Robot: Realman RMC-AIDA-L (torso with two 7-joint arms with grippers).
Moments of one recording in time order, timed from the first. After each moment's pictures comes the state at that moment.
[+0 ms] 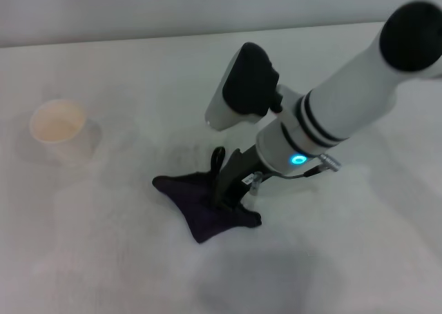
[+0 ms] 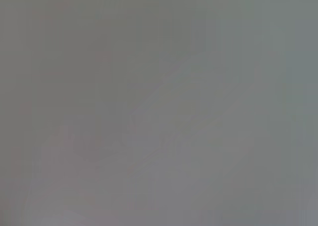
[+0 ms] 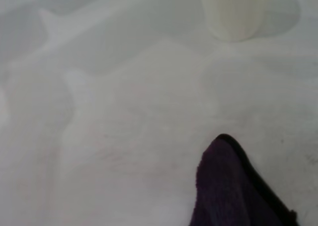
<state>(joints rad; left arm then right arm) -0.51 -2.08 1.01 0.13 -2.93 -0.93 2.69 0.72 2.03 -1.87 -0.90 1.07 1.04 -0.80</state>
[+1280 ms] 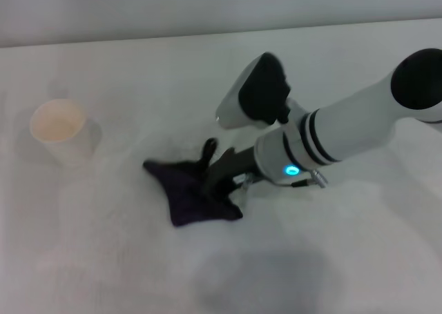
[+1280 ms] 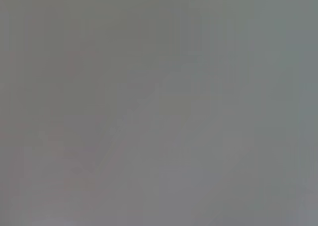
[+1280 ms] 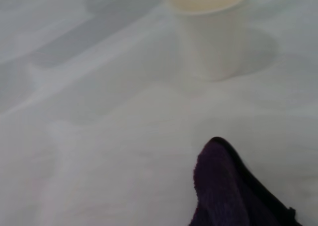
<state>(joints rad) -0.52 -2.08 1.01 0.14 -2.93 -0.93 2.69 0.67 2.03 -1.97 -0.78 1.37 0.79 -0.96</state>
